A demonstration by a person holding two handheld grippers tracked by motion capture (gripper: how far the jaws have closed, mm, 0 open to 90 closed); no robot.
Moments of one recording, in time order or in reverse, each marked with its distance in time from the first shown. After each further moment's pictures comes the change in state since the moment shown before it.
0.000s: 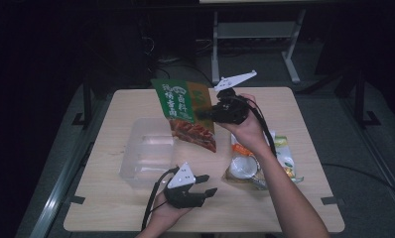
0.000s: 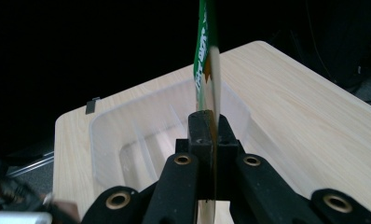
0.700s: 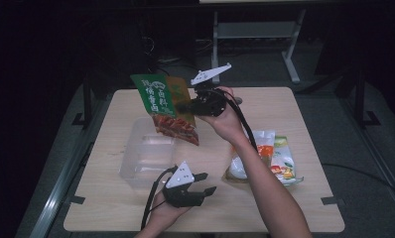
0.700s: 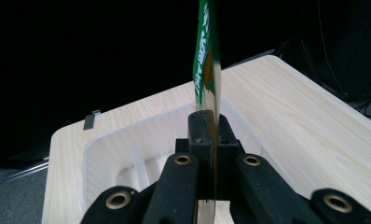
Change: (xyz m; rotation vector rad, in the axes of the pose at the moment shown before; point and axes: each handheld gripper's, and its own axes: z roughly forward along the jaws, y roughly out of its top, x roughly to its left) left arm 0.002 0.001 -0.003 -0.015 0.014 0.000; right arm 0.002 0.029 0.042 -0.008 0.025 -0.025
